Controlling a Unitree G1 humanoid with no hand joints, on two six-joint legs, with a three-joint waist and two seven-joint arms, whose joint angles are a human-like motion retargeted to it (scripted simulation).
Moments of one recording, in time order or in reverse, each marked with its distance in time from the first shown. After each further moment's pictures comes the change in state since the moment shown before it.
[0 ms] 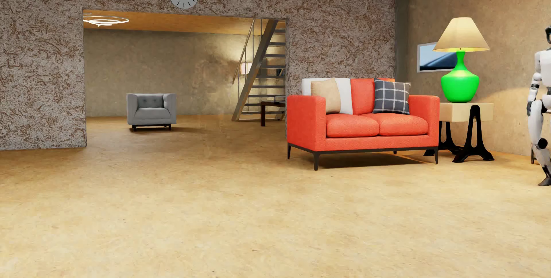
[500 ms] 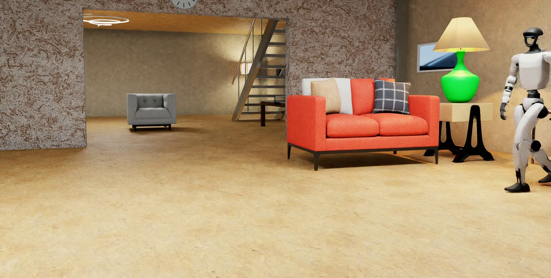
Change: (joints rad) body -0.610 0.360 0.248 0.058 -0.032 -0.008 0.000 0.000 0.077 0.388 -0.065 0.148 -0.150 0.042 -0.356 0.001 -0.031 0.000 0.000 0.099 -0.038 0.103 -0.104 0.000 0.000 0.000 0.000 0.000 0.000
